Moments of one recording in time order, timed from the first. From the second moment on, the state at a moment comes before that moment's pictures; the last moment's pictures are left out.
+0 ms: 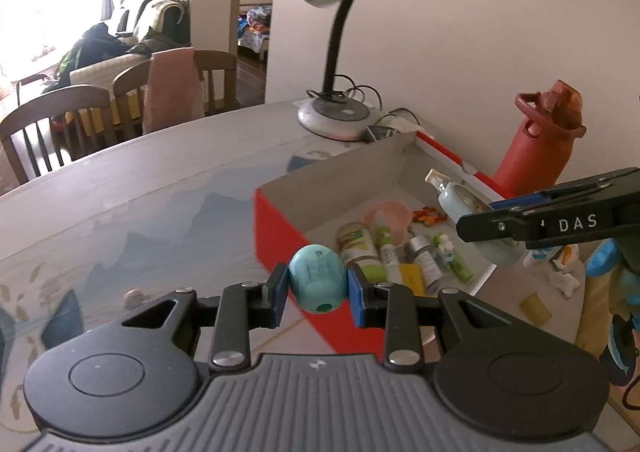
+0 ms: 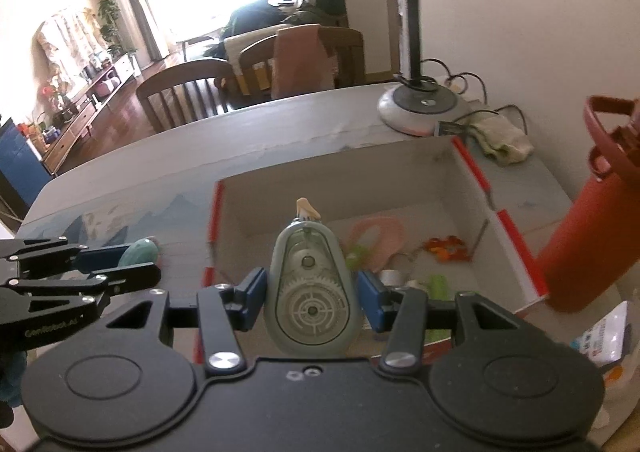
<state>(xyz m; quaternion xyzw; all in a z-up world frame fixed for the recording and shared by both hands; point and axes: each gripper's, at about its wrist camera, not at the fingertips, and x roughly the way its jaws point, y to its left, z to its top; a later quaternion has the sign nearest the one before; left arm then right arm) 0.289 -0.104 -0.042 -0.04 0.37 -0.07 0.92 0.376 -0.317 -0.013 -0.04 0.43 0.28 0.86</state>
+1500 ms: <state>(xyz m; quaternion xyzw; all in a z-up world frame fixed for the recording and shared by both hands) 0.482 -0.212 -0.132 -0.01 0.50 -0.10 0.86 0.447 -0.345 -0.096 -0.10 0.46 0.25 0.85</state>
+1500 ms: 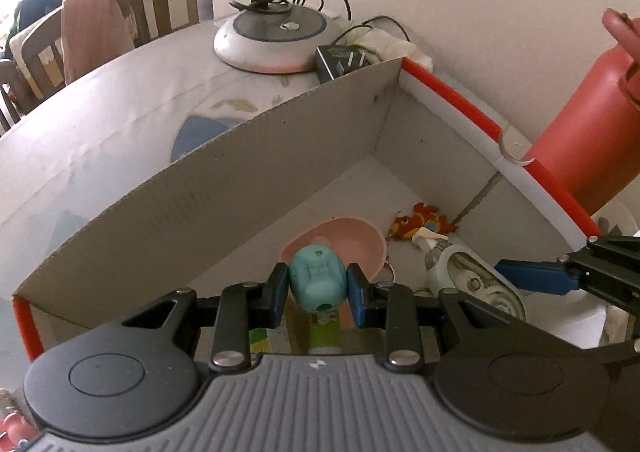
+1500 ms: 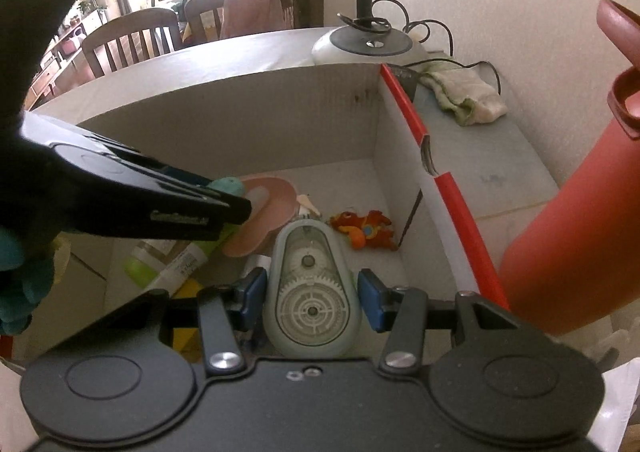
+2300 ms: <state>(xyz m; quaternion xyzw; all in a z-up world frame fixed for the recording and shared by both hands) 0.476 -0.219 -0.139 -0.01 0.52 -0.11 0.85 0.439 -0.350 -0.085 -0.09 0.46 0.24 0.85</state>
